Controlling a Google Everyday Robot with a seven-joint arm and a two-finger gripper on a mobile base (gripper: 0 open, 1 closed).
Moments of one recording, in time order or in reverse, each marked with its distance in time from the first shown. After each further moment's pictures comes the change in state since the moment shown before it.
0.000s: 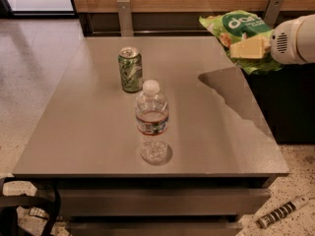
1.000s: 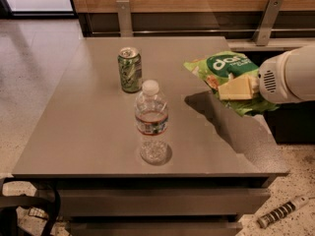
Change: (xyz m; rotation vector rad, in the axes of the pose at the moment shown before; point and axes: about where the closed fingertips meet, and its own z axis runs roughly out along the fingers) arm 0.079 0.066 -0.045 0.005 0.213 -0.027
